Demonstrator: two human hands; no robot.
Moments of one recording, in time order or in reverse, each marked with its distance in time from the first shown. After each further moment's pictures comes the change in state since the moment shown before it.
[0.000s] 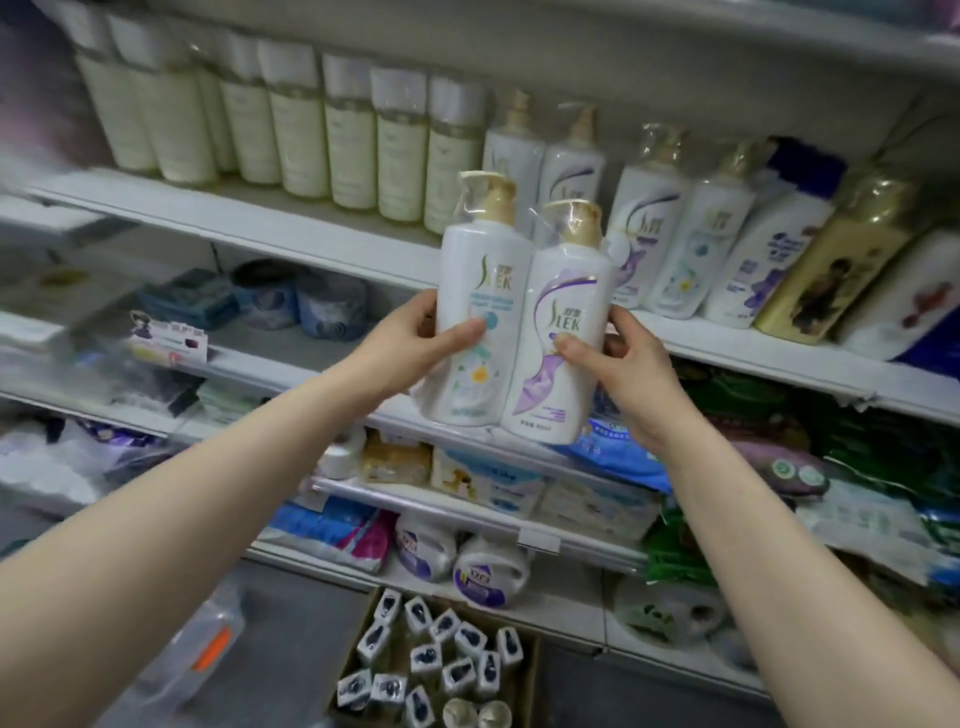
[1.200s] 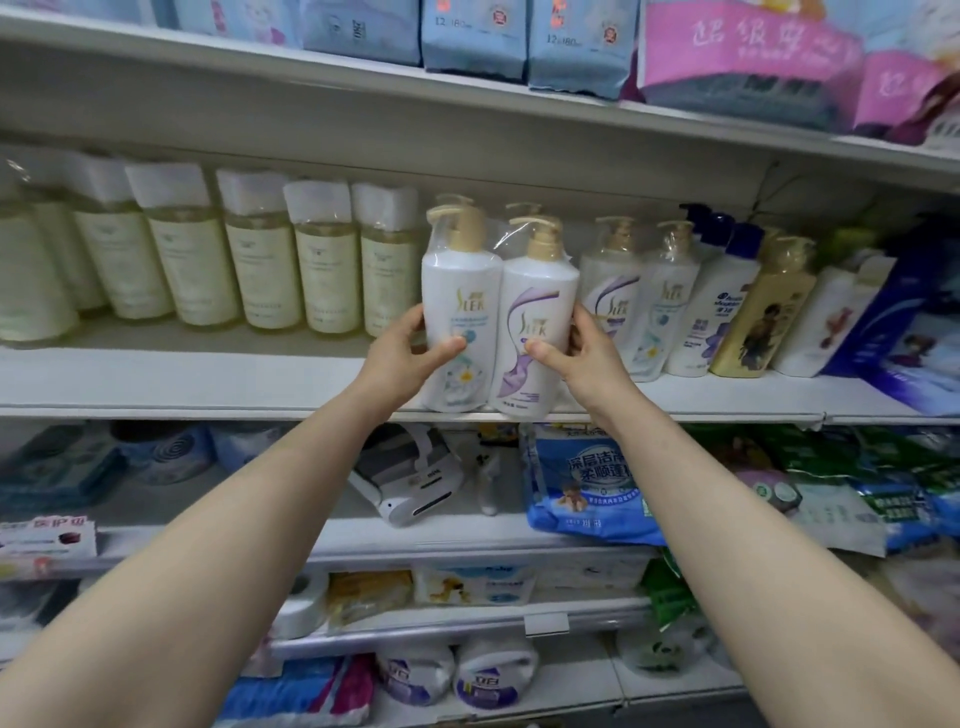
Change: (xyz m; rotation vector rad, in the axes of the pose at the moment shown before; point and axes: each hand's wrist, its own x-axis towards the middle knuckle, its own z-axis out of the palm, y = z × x) left_hand 0.179 0.003 -0.052 0.054 -0.053 0.208; right_hand 0.138 -0.019 0.036 -0.224 0.300 -0.105
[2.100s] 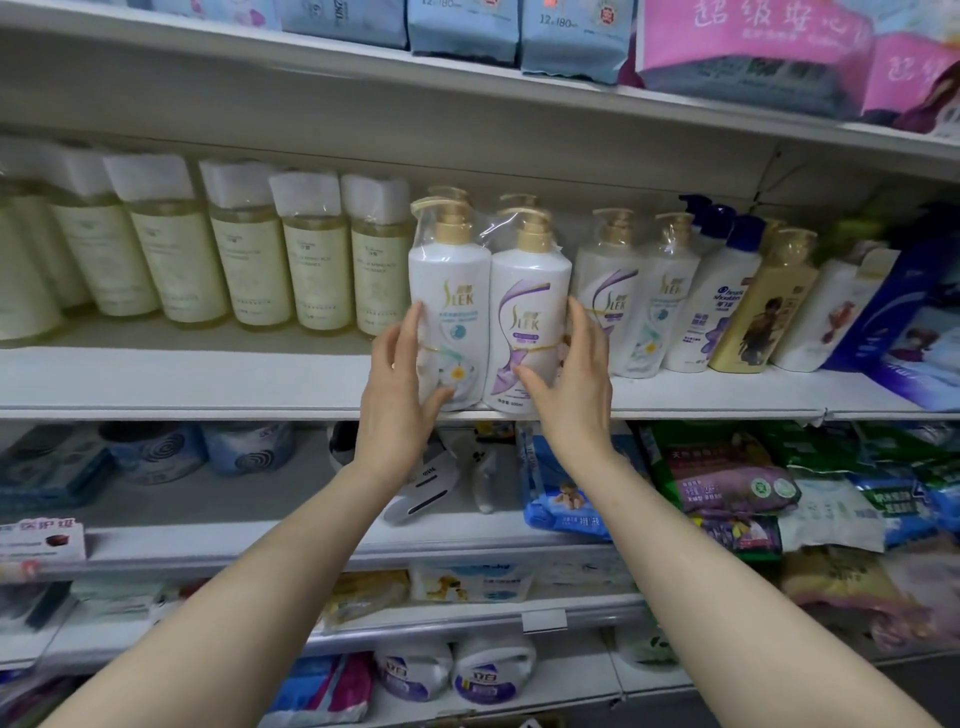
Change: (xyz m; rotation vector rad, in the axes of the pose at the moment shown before) left_hand -0.031 -0.039 0.028 0.468 0.291 0.326; right_hand -0.027 0.019 0.025 -0.503 0.354 -0.238
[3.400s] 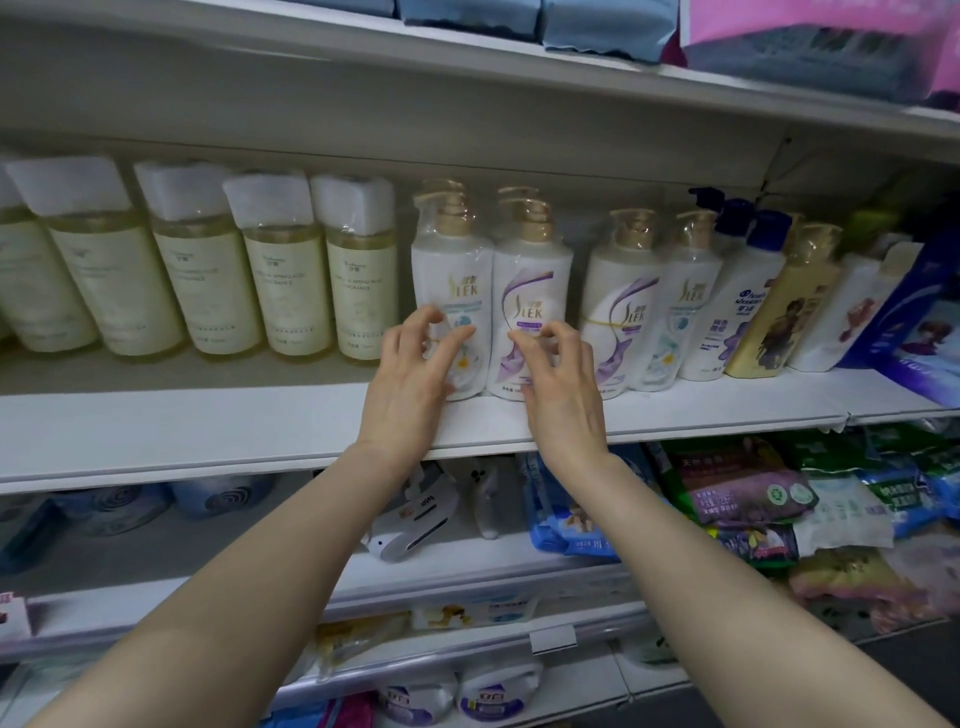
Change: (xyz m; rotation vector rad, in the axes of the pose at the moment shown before) left_hand 0.063 -0.037 0.031 0.304 -0.106 0.317; right_hand 0.031 0.030 0.055 -0.375 -0.057 -0.266
